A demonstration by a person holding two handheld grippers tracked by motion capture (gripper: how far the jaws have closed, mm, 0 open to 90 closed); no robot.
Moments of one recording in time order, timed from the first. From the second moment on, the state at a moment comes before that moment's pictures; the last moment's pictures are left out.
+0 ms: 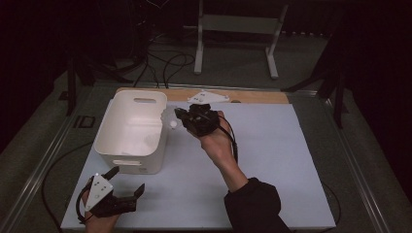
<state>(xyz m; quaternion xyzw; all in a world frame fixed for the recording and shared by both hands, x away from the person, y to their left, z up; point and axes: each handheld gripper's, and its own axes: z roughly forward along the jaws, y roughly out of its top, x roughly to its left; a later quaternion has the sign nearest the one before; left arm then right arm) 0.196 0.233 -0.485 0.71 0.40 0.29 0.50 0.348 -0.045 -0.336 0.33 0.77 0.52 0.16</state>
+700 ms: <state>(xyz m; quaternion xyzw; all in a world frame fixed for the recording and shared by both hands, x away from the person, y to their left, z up) 0.196 0.233 -0.485 0.71 0.40 0.29 0.50 0.357 -0.043 -0.327 0.32 0.78 0.51 0.16</state>
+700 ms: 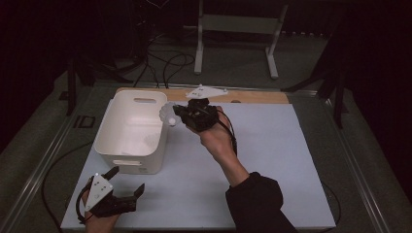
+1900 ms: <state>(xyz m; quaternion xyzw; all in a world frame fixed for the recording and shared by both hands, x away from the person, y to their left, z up) 0.196 0.234 -0.485 0.71 0.40 0.29 0.50 0.360 -0.008 -0.329 0.30 0.78 0.52 0.15</state>
